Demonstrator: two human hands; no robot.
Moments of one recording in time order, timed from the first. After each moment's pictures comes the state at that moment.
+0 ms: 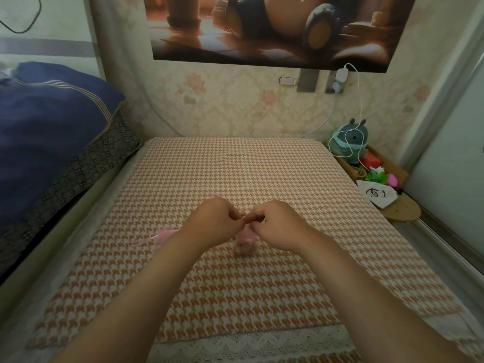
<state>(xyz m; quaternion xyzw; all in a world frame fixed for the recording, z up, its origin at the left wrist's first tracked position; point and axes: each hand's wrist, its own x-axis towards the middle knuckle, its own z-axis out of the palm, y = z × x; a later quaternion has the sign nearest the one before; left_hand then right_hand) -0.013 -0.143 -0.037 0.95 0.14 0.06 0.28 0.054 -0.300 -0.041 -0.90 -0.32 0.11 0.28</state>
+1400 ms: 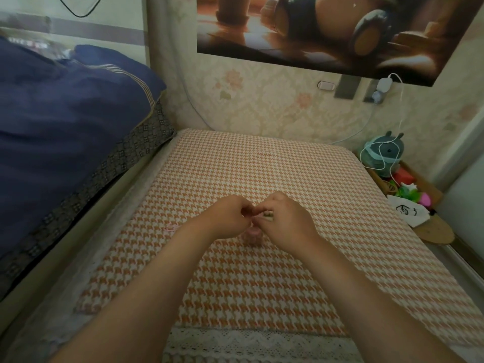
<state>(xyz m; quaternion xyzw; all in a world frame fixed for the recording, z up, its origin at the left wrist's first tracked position) -0.031 -0.090 -0.049 0.93 0.09 0.02 0.35 0.035 -0.244 -0.052 -0.90 -0.37 -0.04 0.23</state>
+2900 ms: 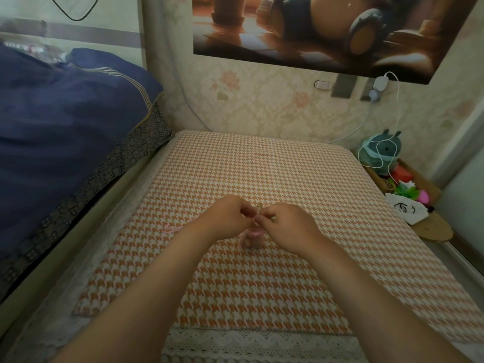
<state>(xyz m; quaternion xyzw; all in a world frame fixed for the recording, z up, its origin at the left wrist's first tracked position) -0.030 -0.095 -0.050 0.92 0.09 0.04 0.38 0.037 -0.254 -0.047 -0.92 -0.36 0.03 0.18</state>
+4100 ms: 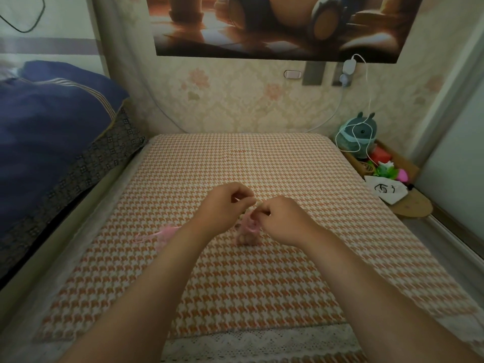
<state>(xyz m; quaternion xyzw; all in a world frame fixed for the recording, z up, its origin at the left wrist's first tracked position) 0.014 -0.140 -0.051 0.89 0.06 0.17 0.41 0.066 -0.299 -0.050 -0.90 -0.30 0.10 0.29</state>
